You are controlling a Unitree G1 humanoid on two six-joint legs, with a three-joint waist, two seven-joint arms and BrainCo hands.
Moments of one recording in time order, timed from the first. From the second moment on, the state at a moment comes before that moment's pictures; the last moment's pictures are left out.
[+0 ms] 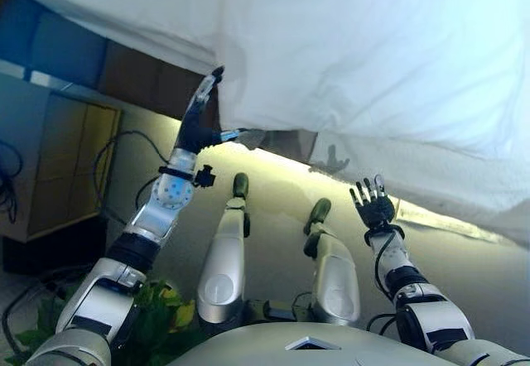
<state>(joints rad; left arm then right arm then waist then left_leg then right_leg) -0.45 0.49 -0.47 0.29 0.08 -0.47 0.34 -0.26 -0.25 0.01 0.96 1.29 -0.15 0.23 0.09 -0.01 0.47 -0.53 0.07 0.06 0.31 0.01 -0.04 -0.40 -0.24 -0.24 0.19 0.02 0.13</state>
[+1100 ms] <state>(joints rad) -0.75 0.40 -0.65 0.34 0.90 -0.04 0.71 -0.26 -0.26 0.22 0.60 1.35 -0.15 0.17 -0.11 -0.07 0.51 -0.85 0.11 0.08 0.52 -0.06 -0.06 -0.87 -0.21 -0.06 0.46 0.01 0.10</state>
